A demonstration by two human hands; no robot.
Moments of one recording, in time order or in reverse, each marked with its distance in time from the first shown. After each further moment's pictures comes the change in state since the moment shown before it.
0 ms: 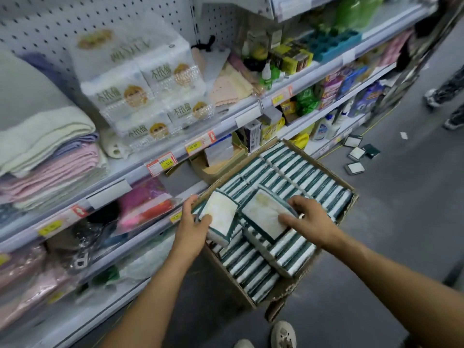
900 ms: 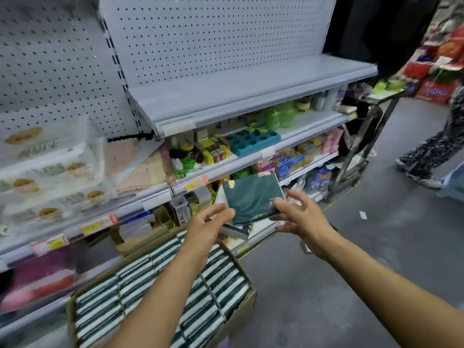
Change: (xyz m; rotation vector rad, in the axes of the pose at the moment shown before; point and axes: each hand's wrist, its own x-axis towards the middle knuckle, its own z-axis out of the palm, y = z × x) left_hand -0.006 0.305 0.295 -0.463 -0.059 0.054; right_hand 0.041 0.043 -0.361 0.642 0.092 0.080
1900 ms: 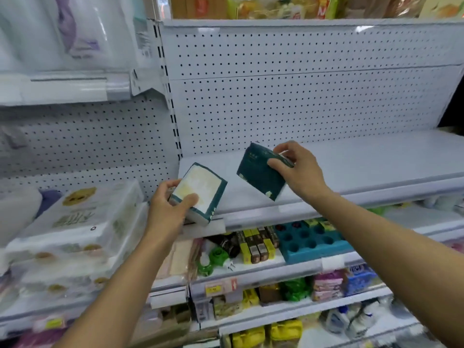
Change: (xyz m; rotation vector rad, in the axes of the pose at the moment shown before) left_hand 0.210 0.199 -0.051 0.175 0.661 0.489; right_hand 0.350 -0.241 0.070 -0.570 -0.041 -0.799
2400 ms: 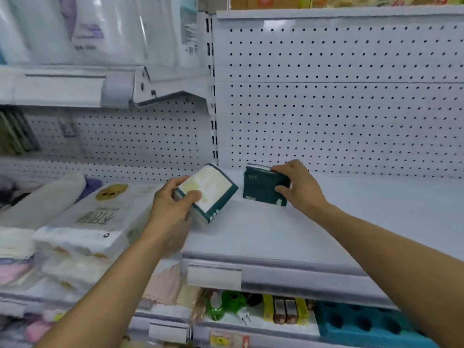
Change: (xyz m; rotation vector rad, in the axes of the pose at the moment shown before) left_hand 0.091 -0.006 0.009 -0.081 0.217 -0.063; right_hand 0.138 0.067 0.123 -0.177 -0.329 -0.349
